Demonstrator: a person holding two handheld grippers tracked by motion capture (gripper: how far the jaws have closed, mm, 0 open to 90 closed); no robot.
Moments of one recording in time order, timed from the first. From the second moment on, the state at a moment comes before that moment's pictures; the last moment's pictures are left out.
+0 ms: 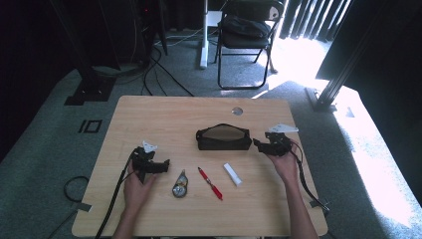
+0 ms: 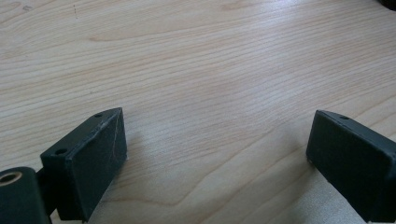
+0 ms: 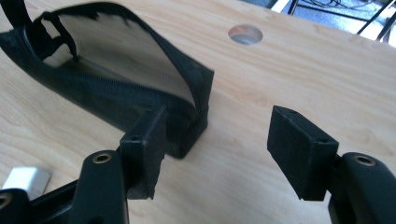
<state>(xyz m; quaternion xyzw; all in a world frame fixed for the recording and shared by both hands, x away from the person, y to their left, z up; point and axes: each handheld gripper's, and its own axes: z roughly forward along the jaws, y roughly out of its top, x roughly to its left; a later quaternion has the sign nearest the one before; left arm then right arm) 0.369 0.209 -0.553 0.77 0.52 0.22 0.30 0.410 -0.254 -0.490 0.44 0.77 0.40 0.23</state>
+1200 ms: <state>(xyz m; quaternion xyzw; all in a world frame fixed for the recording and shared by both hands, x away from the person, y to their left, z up) 0.369 0.209 -0.553 0.77 0.52 0.22 0.30 0.407 -0.207 -0.507 0.36 0.83 0.39 0.17</state>
